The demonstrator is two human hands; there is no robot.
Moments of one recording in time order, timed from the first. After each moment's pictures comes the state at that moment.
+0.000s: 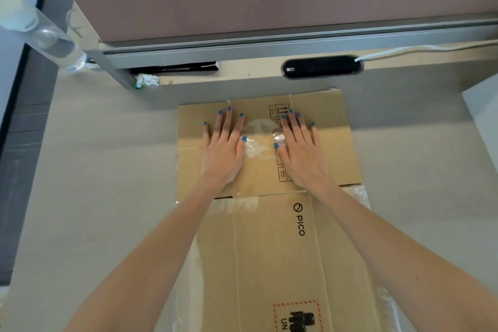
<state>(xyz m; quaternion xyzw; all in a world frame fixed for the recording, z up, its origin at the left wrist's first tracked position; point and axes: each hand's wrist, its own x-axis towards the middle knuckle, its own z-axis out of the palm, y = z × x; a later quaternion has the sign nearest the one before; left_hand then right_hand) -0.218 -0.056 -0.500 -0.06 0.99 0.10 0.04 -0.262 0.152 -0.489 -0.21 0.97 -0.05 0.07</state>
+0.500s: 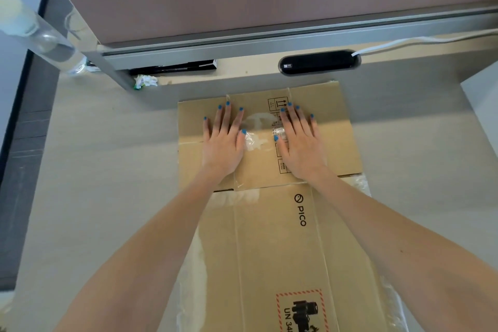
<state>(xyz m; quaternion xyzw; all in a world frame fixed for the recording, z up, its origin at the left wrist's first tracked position) -0.234 -0.055 -0.492 -0.06 0.99 0.10 0.08 -0.269 0.150 -0.489 -0.20 0.98 -0.05 0.06</state>
